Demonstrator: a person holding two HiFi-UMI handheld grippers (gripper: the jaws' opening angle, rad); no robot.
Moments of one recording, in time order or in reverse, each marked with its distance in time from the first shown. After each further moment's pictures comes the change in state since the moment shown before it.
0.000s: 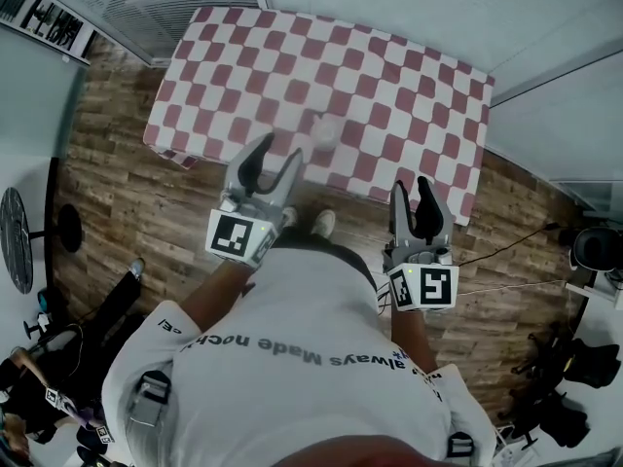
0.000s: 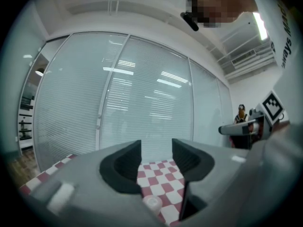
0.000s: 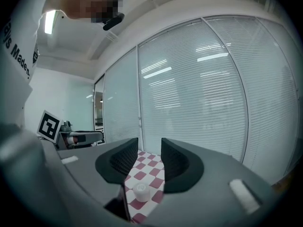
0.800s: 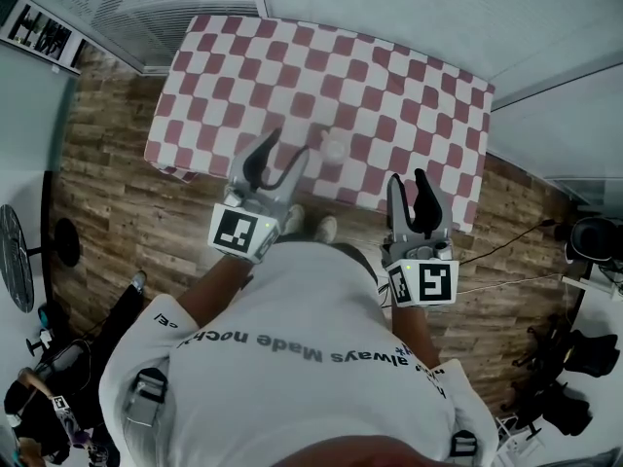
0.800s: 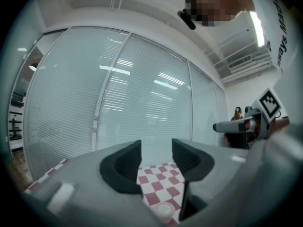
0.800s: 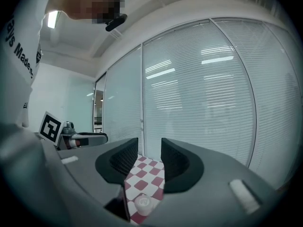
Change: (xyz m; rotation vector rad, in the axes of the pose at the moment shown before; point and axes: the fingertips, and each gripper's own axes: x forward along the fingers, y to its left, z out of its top) left arm 0.031 0.063 0.013 -0.003 -0.015 -0.083; right arm 0.075 0.037 0.023 -0.045 -0.013 -0.004
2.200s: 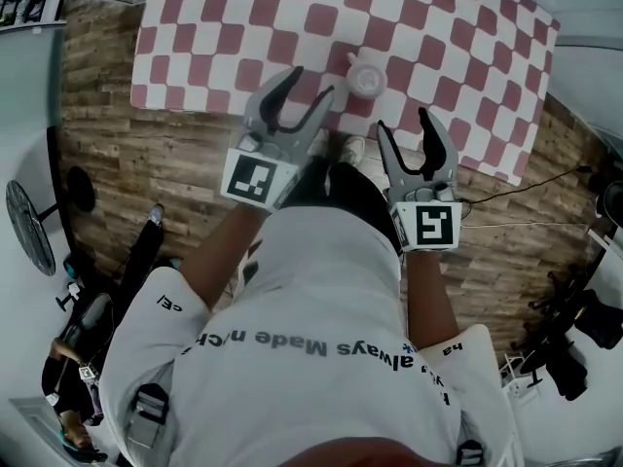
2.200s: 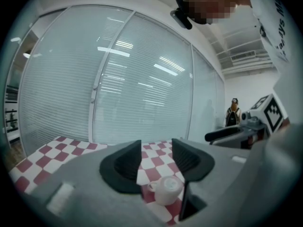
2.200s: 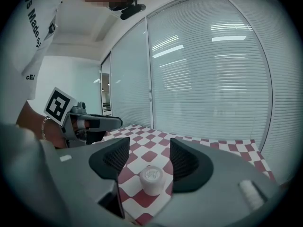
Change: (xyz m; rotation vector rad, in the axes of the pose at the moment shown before) left arm 0.043 0.037 -0.154 -0.054 0.163 -0.041; right arm 0.079 0.019 -0.187 -0.017 0.222 0.111
